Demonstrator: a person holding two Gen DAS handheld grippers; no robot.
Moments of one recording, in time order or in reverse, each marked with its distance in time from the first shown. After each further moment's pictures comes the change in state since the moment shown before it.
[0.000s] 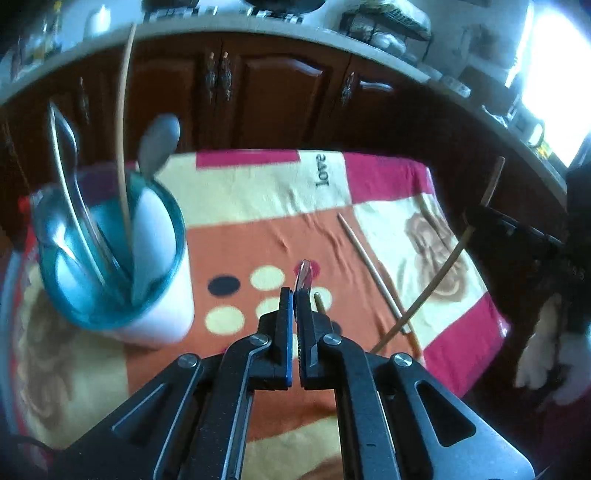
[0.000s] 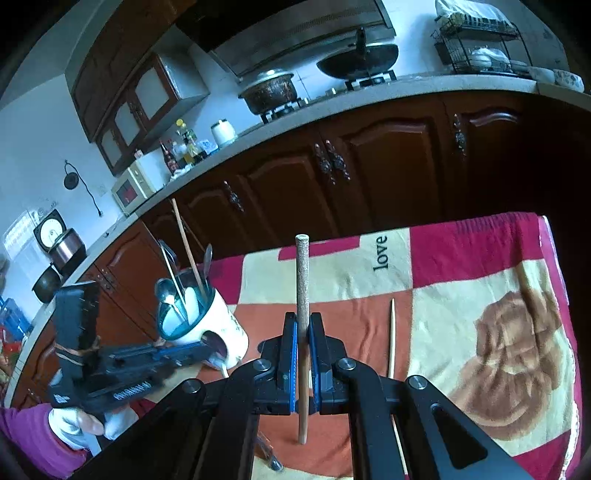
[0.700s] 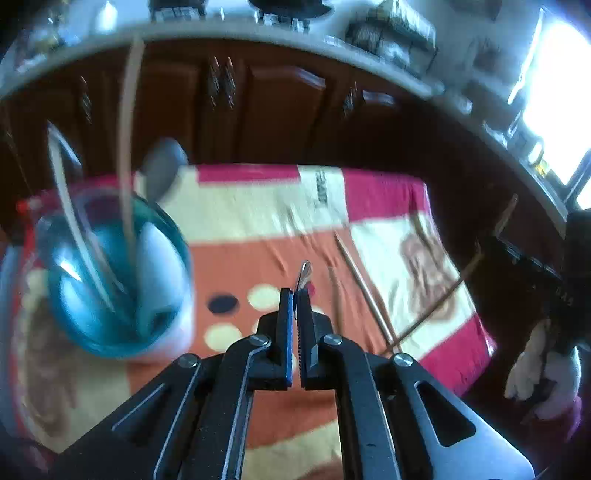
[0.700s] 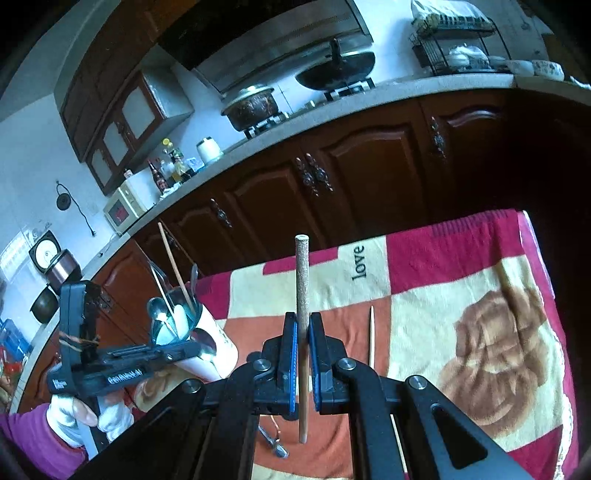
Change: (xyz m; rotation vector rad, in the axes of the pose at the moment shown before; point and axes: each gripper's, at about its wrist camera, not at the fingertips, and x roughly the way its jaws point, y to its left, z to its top) left arm -0.018 0.002 0.022 0.009 -0.061 0.041; right arm -0.025 -0.020 0.007 0.052 -0.068 -0.015
